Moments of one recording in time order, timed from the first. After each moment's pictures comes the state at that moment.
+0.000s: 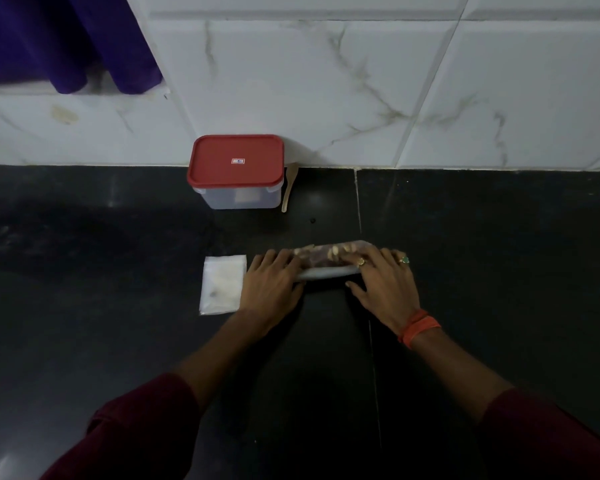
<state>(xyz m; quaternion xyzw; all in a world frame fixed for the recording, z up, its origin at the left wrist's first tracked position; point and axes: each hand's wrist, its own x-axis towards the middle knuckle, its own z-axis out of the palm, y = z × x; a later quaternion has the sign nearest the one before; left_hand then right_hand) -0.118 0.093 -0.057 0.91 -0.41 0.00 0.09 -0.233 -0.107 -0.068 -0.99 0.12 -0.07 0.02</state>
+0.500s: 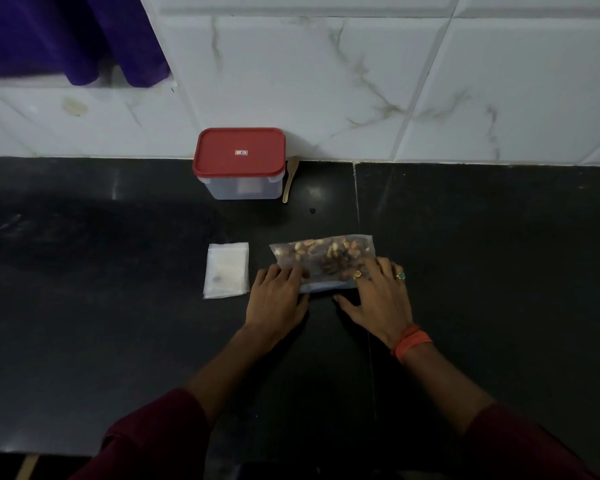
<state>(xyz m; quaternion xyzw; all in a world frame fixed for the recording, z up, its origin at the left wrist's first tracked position) -0.165 0.109 -0.065 0.92 -0.38 -0.02 0.12 -0.268 -0.077 -0.077 -0.99 0.15 -0.06 0.04</state>
